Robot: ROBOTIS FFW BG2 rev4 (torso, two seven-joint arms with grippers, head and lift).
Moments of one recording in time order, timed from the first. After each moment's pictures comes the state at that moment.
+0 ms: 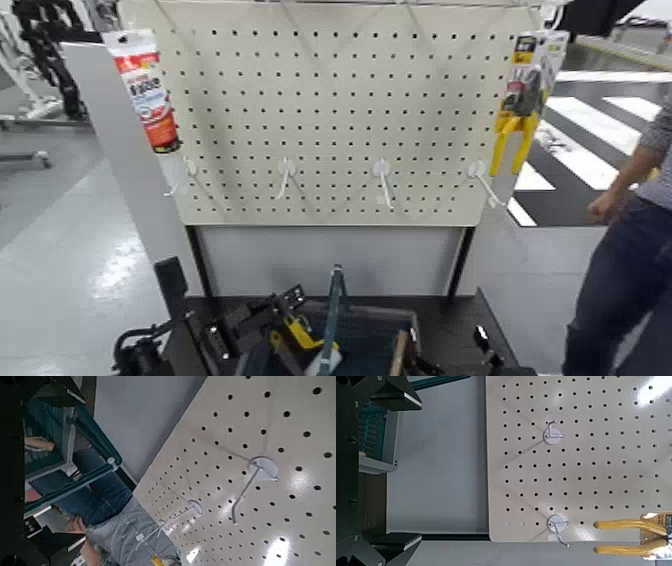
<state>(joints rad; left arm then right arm) 0.04 0.24 -0.04 -1.78 1.00 0.69 -0.43 0.36 -0.13 0.25 -1.79 -0.07 -0.17 -0.22</state>
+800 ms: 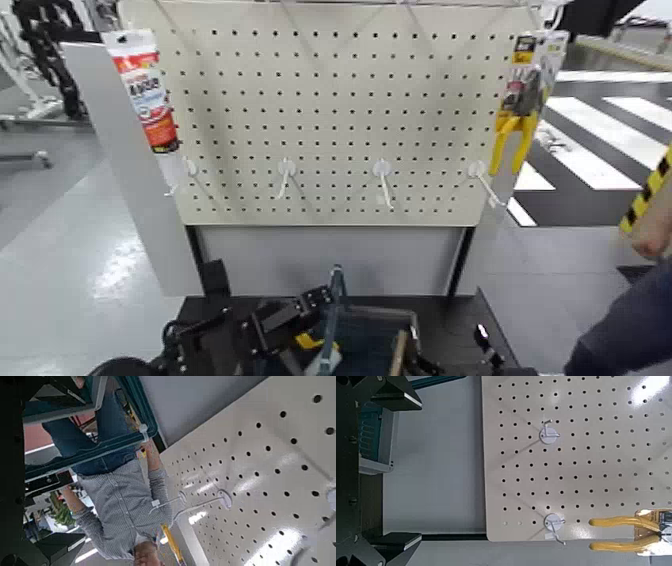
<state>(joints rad) -0.13 0.21 -0.12 -1.52 1.19 0.87 -0.57 0.36 -0.13 0.25 -1.79 -0.07 -0.19 -0.22</state>
